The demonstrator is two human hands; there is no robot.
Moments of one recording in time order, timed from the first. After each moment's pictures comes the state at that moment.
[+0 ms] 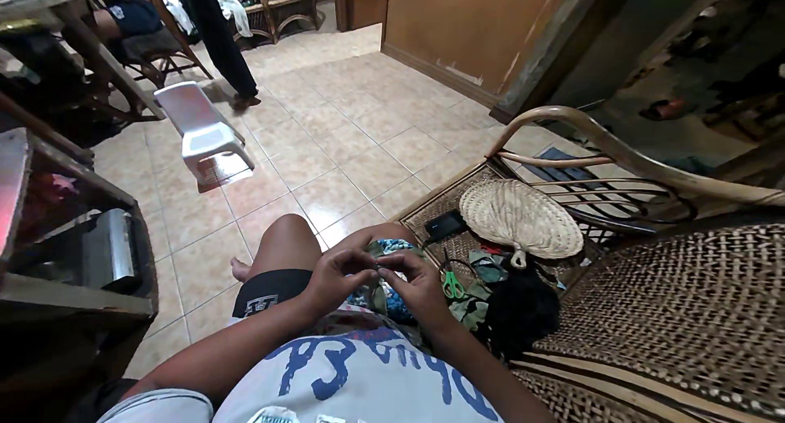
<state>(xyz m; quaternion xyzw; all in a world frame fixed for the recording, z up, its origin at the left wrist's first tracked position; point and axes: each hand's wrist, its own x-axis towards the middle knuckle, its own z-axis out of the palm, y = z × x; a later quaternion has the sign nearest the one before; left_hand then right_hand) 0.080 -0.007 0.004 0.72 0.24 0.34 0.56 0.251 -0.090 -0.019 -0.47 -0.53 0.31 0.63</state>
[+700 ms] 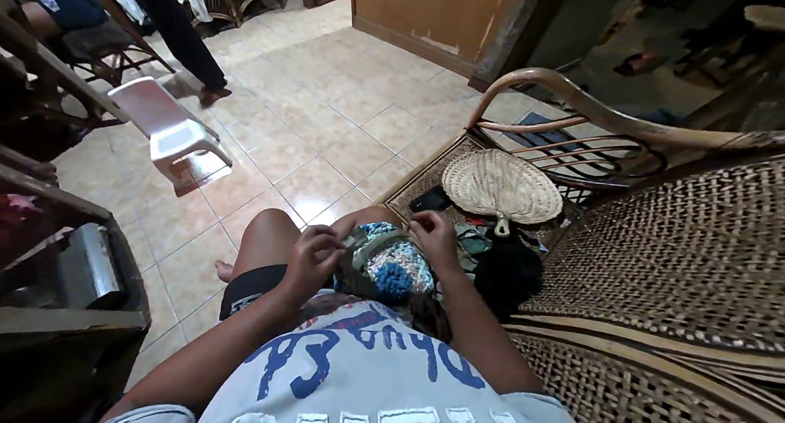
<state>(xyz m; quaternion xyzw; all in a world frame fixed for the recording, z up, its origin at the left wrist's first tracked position) 0.073 0.015 -0.017 0.82 0.29 0.31 0.37 0.341 -0.074 -0.062 -0.75 -0.44 0.17 0.46</state>
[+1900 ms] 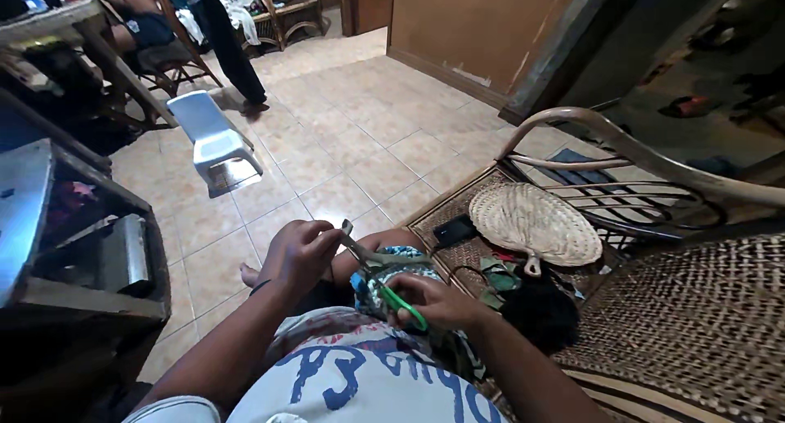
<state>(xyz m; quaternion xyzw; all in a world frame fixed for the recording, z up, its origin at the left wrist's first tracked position) 0.044 0.060 0.007 0.88 0.22 0.43 0.04 0.295 -0.088 0.003 -0.31 -0.60 0.63 0.37</state>
